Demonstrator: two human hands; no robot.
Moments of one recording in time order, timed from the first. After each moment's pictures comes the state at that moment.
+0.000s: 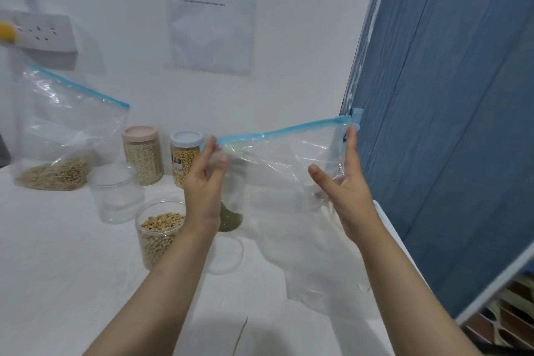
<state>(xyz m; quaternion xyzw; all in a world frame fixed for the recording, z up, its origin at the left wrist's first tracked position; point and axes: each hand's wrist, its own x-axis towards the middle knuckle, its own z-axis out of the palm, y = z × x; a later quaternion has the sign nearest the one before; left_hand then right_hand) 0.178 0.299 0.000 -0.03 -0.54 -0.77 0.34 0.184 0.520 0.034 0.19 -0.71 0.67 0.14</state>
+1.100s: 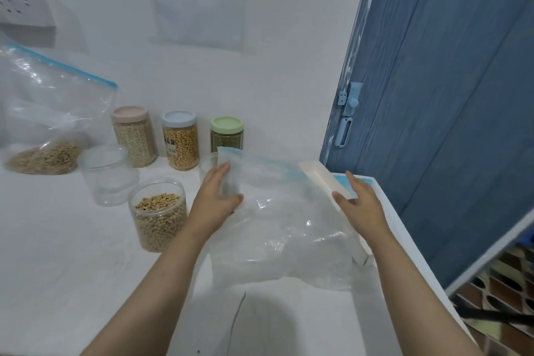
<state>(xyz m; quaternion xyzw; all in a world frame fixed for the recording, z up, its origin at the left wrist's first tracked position) 0.174 0.289 -0.068 0.00 -0.81 -0.57 0.15 0.149 0.591 -0.064 -0.03 -0.90 0.42 0.11</state>
